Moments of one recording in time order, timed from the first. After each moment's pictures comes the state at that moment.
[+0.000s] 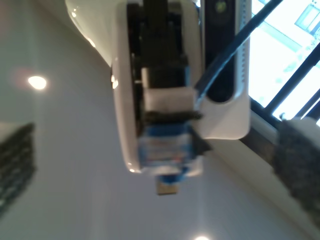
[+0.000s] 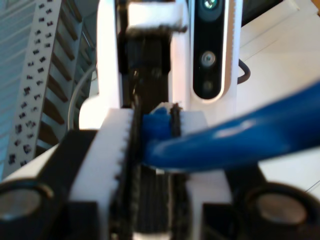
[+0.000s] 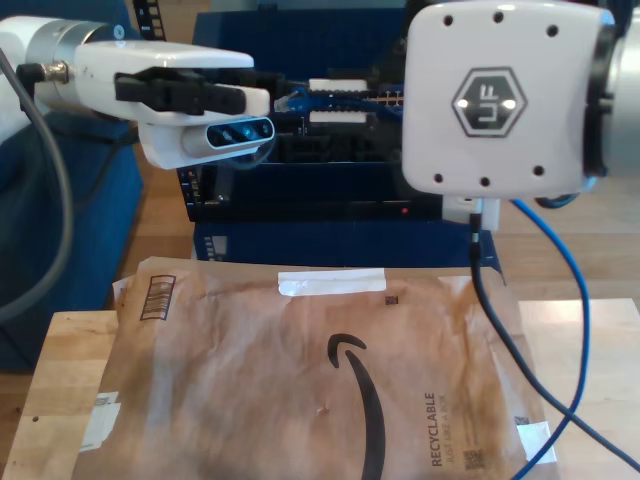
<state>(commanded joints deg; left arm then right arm) 10.9 -0.2 -70.4 -86.4 131.8 -103.6 32.7 -47.6 -43.0 47.5 32.6 71.8</state>
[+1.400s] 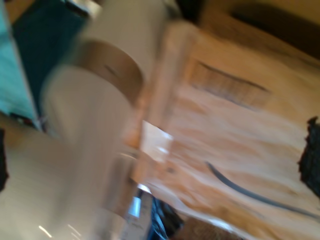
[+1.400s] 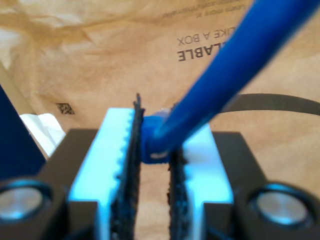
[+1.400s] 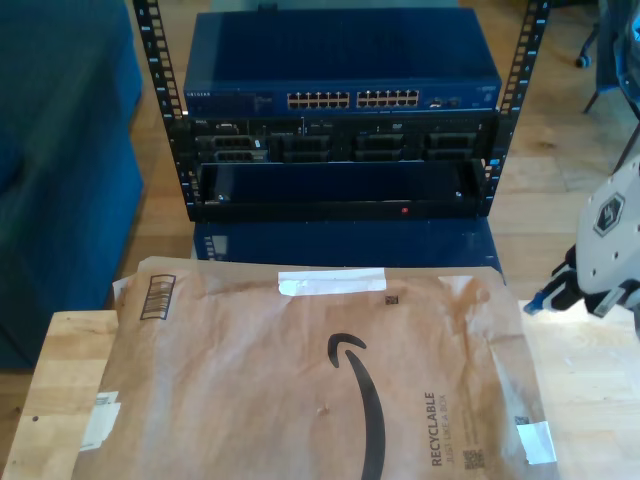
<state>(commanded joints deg) 73.1 -13.8 -57.9 2.2 113.5 -29.9 -2.6 -39.8 -40.8 16.3 74.7 101.1</state>
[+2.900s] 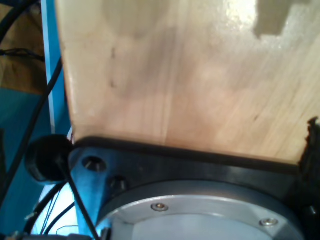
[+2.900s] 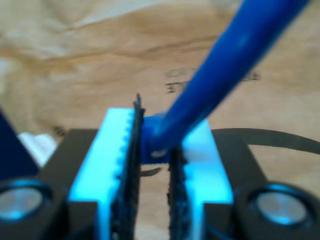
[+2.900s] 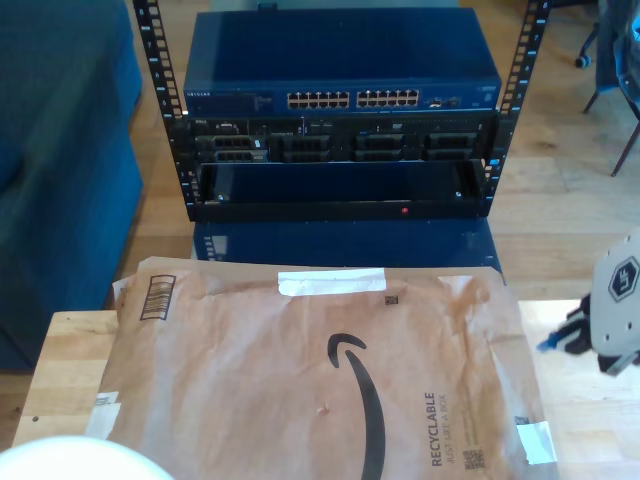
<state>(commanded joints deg) 96.5 -30.4 -5.2 5.5 60.4 -5.2 -2.5 -51.6 -28.8 14.9 63.2 98.0</state>
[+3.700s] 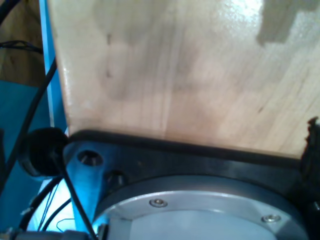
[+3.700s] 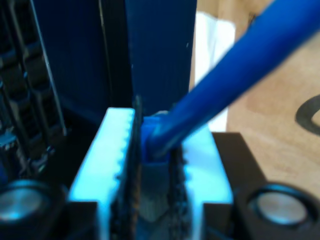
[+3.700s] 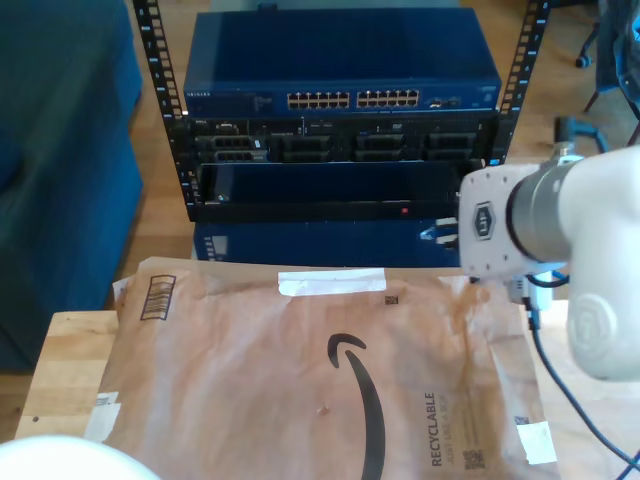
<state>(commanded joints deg) 96.5 -30.4 -5.2 5.5 60.4 -5.2 17.7 -34.6 -23.7 9.9 12.2 96.6</state>
